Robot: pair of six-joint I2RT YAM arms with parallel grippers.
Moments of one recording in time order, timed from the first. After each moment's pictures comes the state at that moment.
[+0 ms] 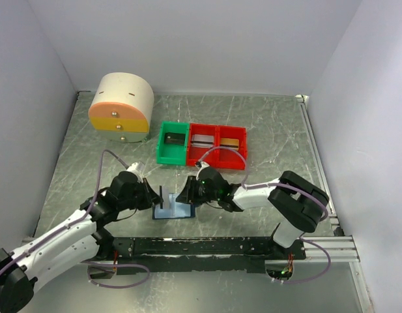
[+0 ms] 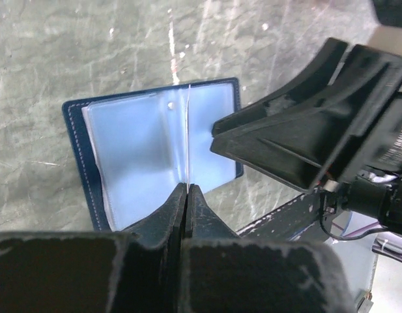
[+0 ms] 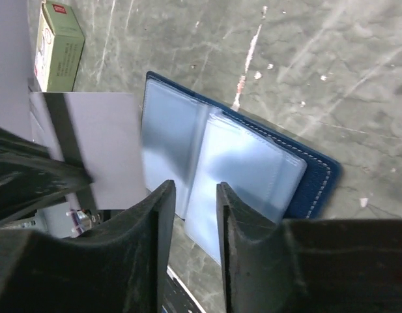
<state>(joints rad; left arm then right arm) -0.67 0.75 0.34 -0.28 0.10 -0.88 0.95 1.62 0.59 0.43 -0.16 0.93</state>
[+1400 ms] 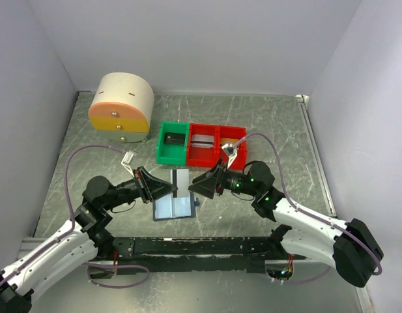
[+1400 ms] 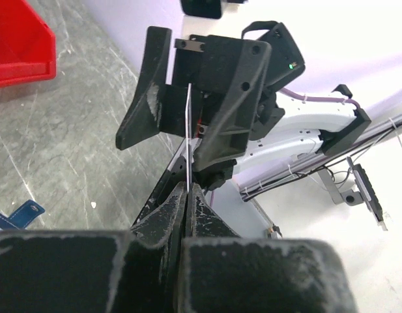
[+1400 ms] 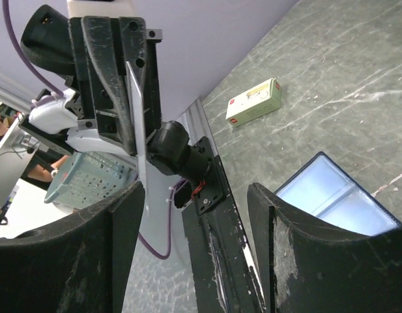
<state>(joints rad) -0.67 0.56 0.34 0.32 0.49 -0.94 0.74 0.98 0.41 0.63 -0.57 0.79</state>
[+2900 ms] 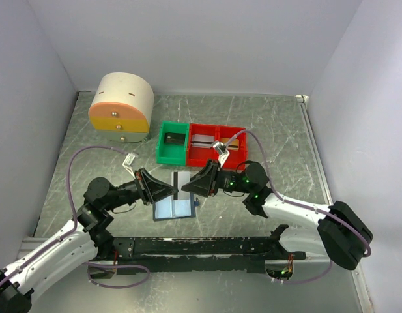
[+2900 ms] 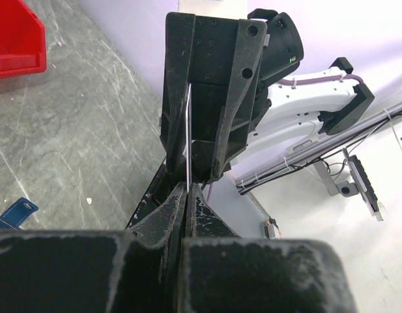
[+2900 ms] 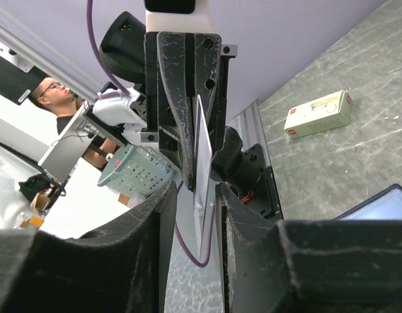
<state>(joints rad) -0.67 0.56 0.30 0.39 0.53 -0.95 0.80 1.18 0.43 0.97 -0.66 0.96</state>
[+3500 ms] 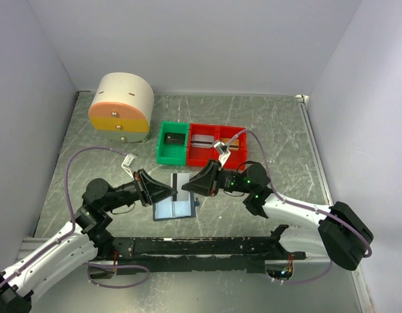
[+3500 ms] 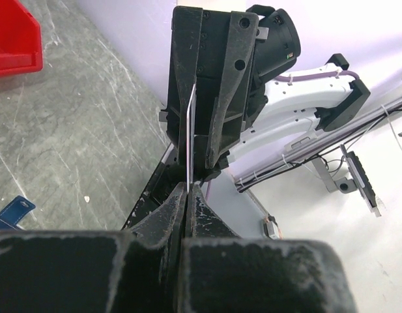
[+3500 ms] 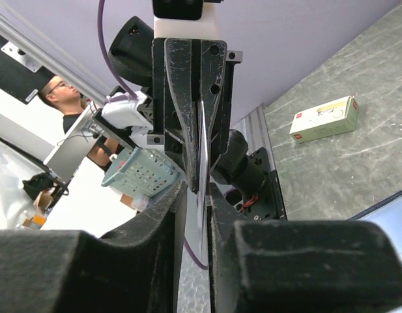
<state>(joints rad) -0.67 0.53 0.30 0.37 0.54 -0.94 0.80 1.16 0.43 0.99 -0.65 0.97</state>
